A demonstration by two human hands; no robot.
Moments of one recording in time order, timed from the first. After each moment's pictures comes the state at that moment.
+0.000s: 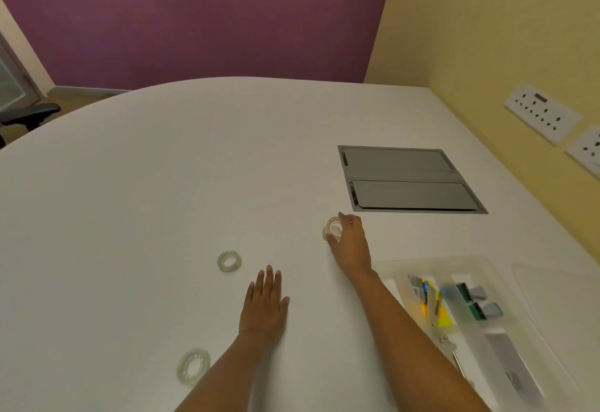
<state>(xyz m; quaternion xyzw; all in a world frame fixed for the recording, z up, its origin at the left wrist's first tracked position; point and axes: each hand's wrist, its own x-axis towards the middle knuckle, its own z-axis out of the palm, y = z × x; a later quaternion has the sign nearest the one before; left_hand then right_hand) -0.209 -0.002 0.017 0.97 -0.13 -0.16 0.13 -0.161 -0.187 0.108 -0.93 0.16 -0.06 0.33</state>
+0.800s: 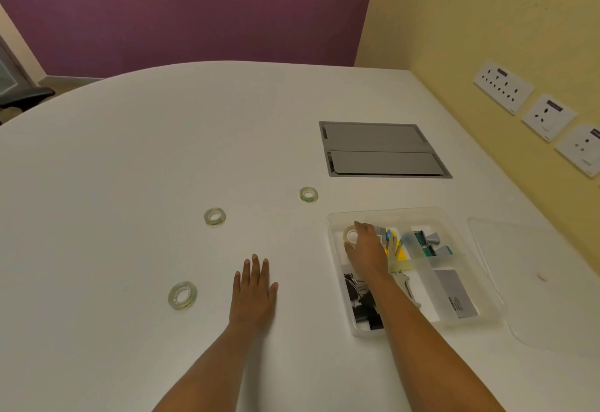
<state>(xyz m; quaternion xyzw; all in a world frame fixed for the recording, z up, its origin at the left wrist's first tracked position) -0.313 -0.014 0.015 0.98 -0.10 -0.13 0.14 -0.292 -0.250 0.078 -0.95 0.19 -0.02 0.25</state>
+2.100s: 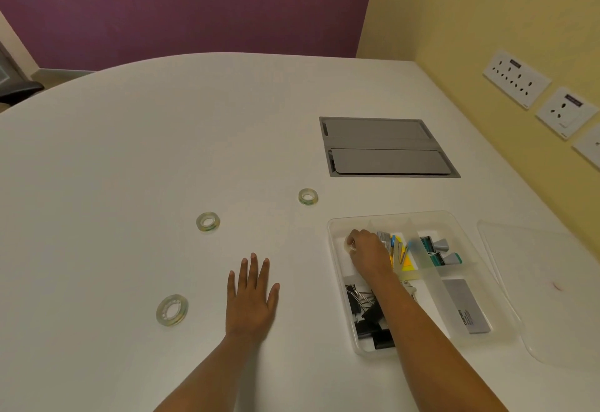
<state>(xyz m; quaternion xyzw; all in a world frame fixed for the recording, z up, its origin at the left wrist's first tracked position) -0.298 -0.019 -0.008 0.98 -0.09 -0.05 0.16 -0.260 -0.272 0.058 -0.98 0.12 0.04 0.12</state>
